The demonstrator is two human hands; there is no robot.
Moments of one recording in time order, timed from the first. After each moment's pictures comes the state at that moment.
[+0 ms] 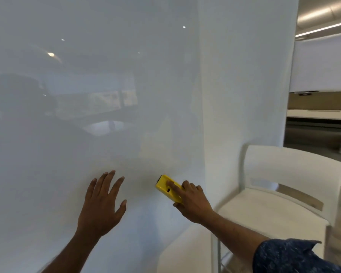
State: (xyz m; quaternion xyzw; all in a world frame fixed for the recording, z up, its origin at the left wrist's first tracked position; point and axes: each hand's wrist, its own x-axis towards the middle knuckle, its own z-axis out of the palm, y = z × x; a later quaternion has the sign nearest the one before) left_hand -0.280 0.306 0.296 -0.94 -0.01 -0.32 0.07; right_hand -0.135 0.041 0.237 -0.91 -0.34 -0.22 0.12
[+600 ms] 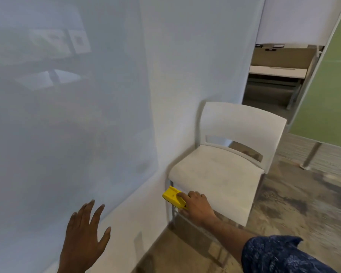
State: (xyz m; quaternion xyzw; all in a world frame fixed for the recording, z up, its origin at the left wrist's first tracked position) left_hand -0.267 0.172 0.109 -0.99 -0.06 -0.08 -0.05; right_hand -0.123 -0.159 0.054 -0.97 -0.21 0.02 0.08
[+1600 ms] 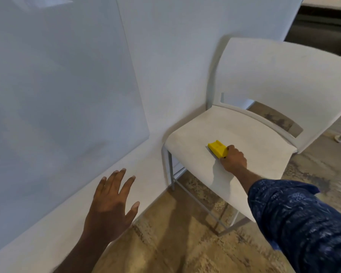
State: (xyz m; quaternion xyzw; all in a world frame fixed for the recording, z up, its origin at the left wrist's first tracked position) left_hand -0.121 0.022 0.038 -1.00 0.01 0.02 -0.03; right_hand 0.124 -0.310 -0.079 -0.97 0.09 0.11 0.19
